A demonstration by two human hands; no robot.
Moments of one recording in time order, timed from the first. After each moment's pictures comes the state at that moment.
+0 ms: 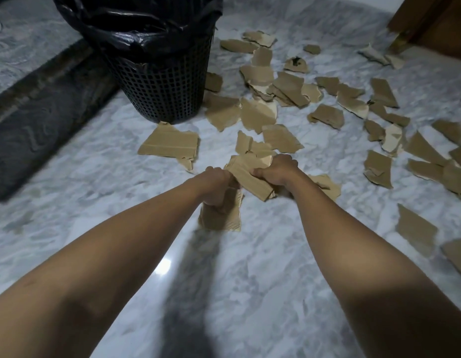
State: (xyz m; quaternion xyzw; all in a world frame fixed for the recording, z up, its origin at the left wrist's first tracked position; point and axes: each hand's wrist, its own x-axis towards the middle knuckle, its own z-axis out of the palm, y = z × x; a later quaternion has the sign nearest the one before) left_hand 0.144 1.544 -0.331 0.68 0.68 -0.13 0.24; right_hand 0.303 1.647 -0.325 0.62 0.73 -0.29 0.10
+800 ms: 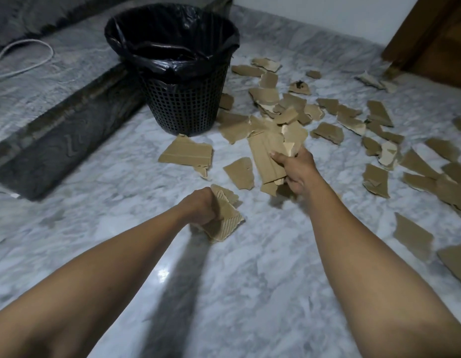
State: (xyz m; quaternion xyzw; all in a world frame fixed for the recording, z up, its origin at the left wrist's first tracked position) left_hand 0.118 1.467 -0.322 0.51 0.78 0.04 0.35; right_hand 0.304 1.617 -0.276 0.55 0.46 -0.61 -0.34
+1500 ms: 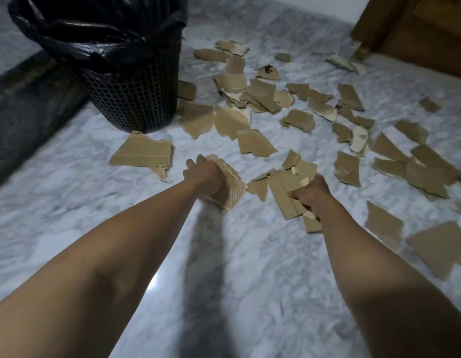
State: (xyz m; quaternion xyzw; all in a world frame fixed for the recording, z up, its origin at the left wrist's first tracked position) left_hand 0.182 1.593 -0.340 0.49 0.83 0.02 0.25; right_hand 0.431 1.652 -0.327 0.76 0.50 -0.40 -0.11
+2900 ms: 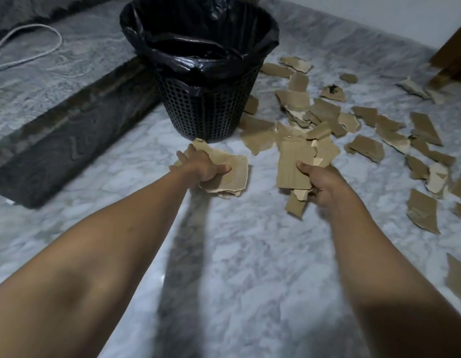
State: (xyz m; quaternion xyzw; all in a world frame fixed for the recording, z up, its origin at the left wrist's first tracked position) left_hand 0.006 1.577 -0.349 0.35 0.88 0.14 0.30; right_hand 0.266 1.676 -0.310 0.63 0.42 -0.62 -0.22
